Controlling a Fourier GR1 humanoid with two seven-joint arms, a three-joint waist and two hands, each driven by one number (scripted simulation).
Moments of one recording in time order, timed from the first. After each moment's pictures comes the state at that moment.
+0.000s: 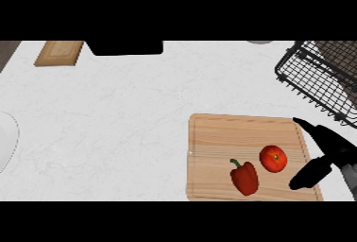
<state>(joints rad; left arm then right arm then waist) 0.65 0.60 -0.63 -1.85 0.08 0.43 0.22 -0.21 -0.84 0.48 -1.61 -0.02 0.10 0.85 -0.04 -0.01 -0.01</state>
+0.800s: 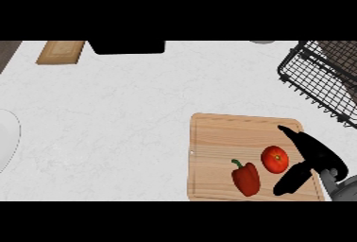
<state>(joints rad) 0.63 0.62 -0.65 -1.84 0.10 0.45 0.20 -0.21 -0.74 0.53 -1.60 0.00 0.08 0.90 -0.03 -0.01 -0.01</state>
